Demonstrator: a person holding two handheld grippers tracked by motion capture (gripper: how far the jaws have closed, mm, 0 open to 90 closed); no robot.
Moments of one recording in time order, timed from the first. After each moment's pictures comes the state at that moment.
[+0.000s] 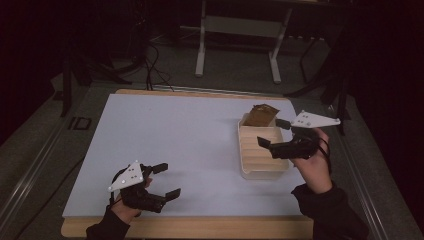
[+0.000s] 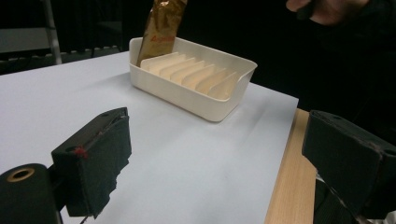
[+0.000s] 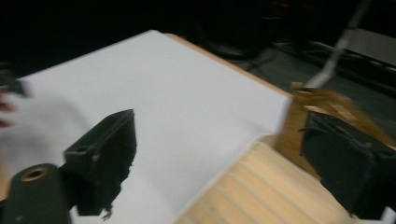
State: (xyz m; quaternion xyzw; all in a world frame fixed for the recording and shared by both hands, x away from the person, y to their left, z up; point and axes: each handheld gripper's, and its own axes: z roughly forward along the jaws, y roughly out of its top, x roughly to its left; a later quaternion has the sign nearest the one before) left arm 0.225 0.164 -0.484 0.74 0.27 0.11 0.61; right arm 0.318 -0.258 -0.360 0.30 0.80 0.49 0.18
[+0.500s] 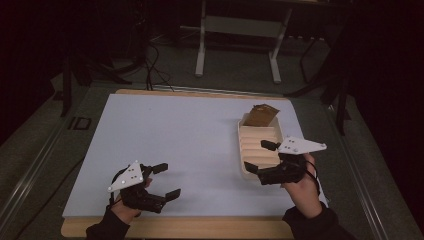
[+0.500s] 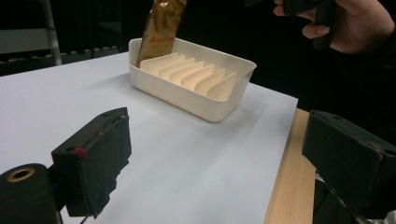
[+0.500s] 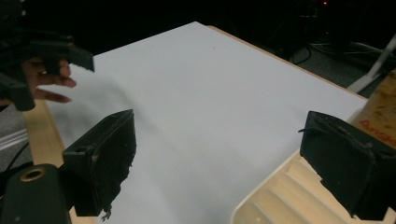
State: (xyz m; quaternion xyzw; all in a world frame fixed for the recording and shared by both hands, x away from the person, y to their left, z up) left arm 0.223 0.164 -0.484 0.74 0.26 0.11 0.61; right arm 0.277 -0.235 -0.392 0.27 0.81 0.50 0.15
